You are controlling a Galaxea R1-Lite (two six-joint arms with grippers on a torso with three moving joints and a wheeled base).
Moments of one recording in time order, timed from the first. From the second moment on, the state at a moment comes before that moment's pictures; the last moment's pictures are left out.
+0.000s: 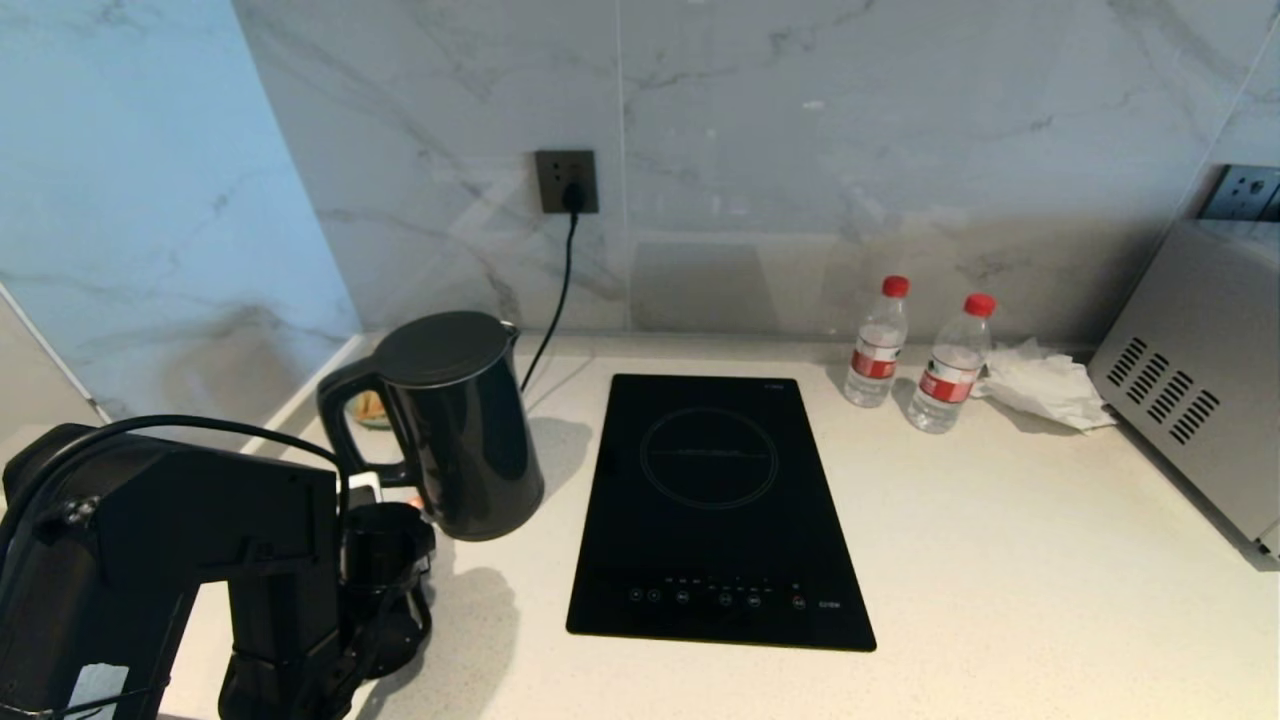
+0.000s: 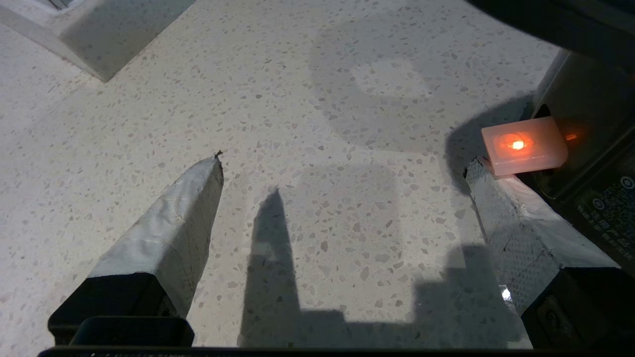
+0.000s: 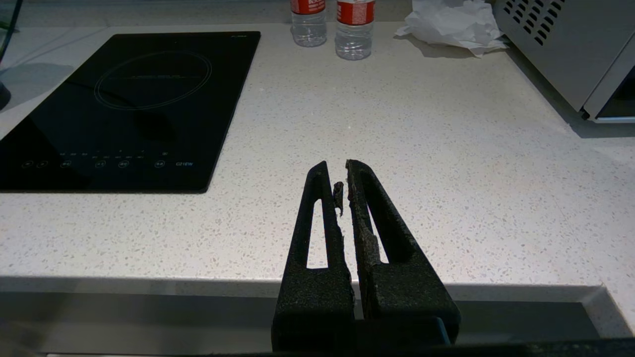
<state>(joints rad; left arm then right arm) -0.28 2.38 -0.48 -1.52 0.82 -0.16 0.00 0.00 0.00 0.00 0.00 0.00</state>
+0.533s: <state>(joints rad) -0.27 2.37 -0.49 -1.52 0.83 -0.16 0.00 0.00 0.00 0.00 0.00 0.00</state>
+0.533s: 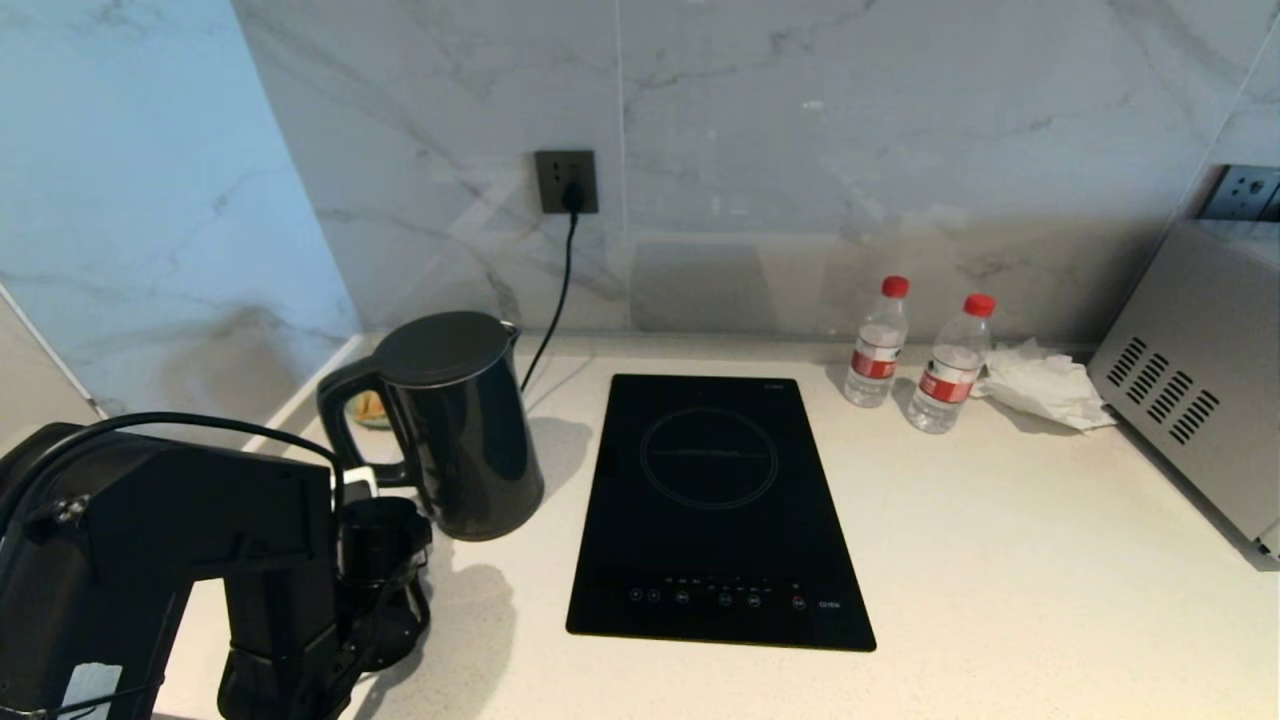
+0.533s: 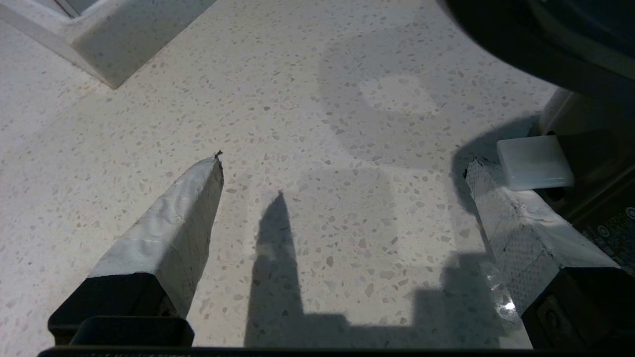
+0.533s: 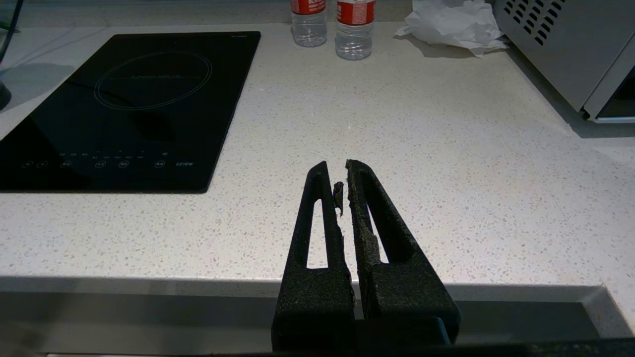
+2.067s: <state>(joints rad) -0.28 2.05 -0.08 -1.52 0.69 -0.30 0.00 0.00 0.00 0.00 0.00 0.00</state>
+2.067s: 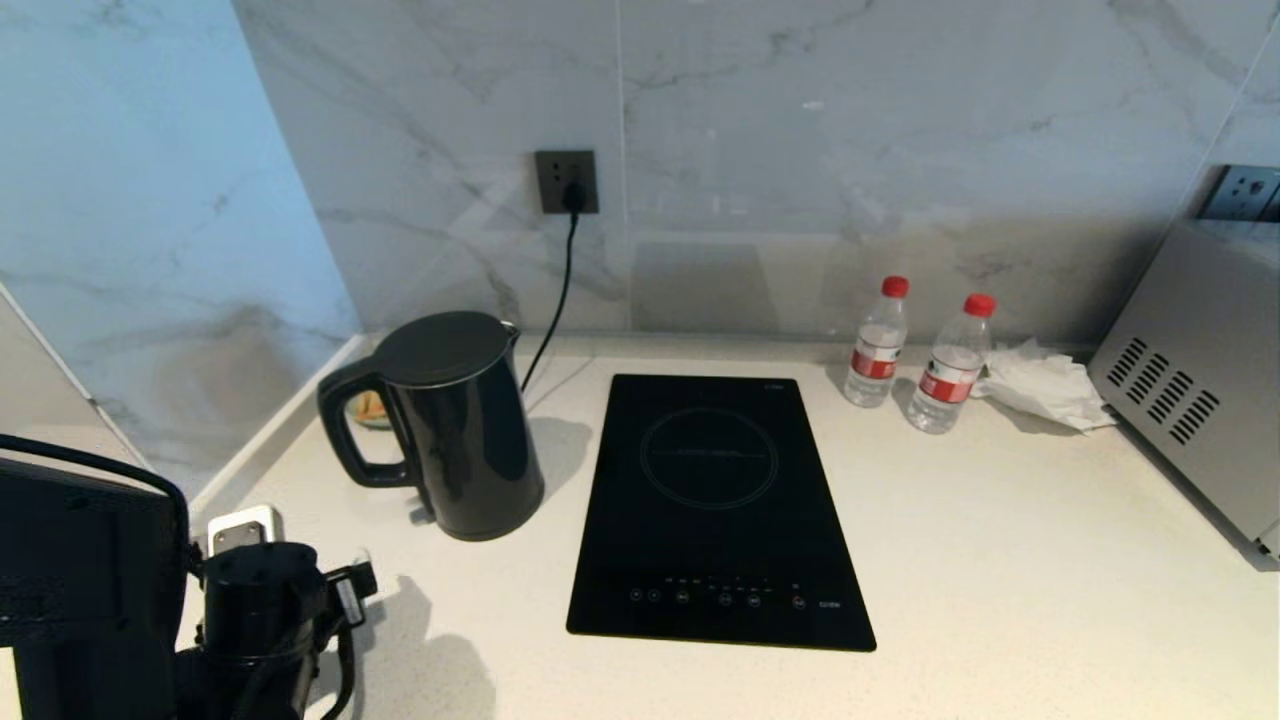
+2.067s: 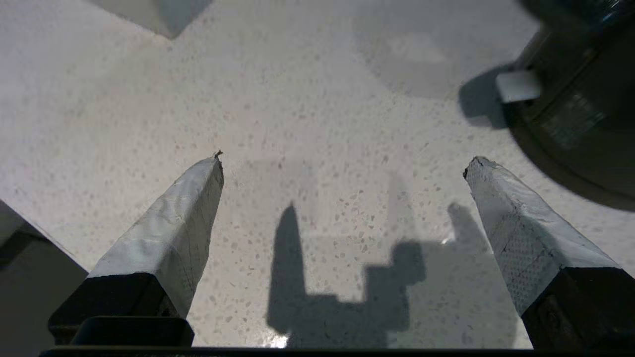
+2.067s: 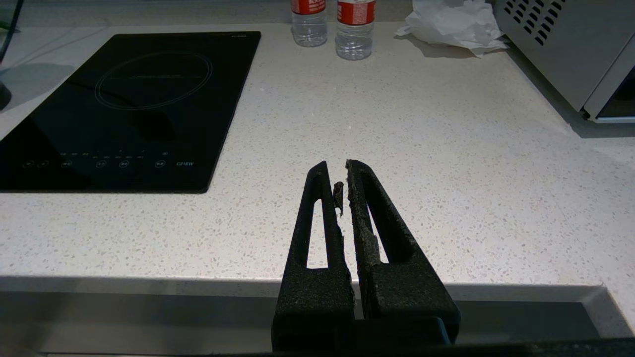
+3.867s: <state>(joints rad) -0.30 1.90 -0.42 -1.29 0.76 -0.23 0.00 0.00 0.00 0.00 0.00 0.00</state>
